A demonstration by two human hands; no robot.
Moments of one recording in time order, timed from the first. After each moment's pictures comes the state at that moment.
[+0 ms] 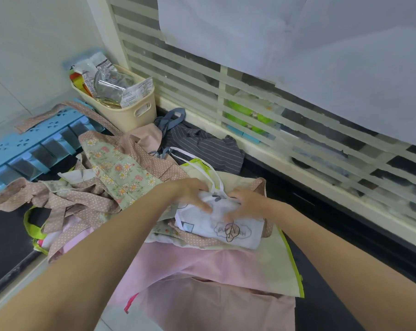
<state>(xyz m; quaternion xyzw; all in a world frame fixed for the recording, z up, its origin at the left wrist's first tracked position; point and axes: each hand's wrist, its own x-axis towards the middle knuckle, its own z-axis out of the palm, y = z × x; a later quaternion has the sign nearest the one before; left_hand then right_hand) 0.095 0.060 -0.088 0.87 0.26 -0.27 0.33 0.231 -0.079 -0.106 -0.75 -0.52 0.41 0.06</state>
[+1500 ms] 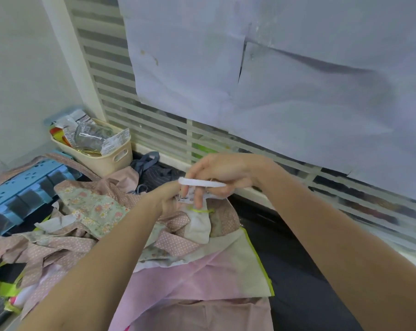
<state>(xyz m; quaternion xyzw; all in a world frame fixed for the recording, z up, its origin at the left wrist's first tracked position) 0.109 0.039 0.003 0.47 0.37 0.03 0.80 0.199 -0.072 0.116 -0.63 -0.47 0.57 0.22</state>
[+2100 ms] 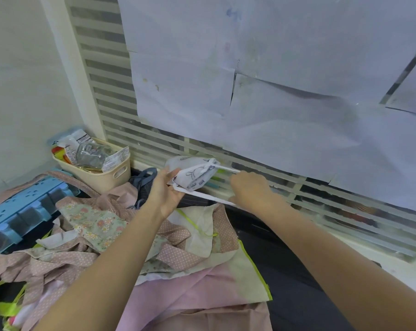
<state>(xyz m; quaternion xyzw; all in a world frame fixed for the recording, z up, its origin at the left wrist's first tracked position) 0.099 0.042 0.026 0.28 0.27 0.24 0.89 0.199 -0.113 0.095 -0.87 -0.48 -0.03 -0.13</state>
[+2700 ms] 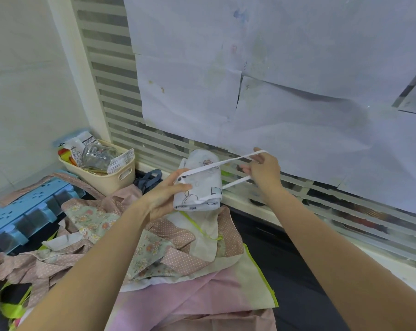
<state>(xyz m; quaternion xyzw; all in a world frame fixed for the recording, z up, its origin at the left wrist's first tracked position) 0.081 0.063 0.034 0.49 0.19 0.08 0.85 0.236 -0.095 0.089 -0.75 -0.16 0.13 0.63</state>
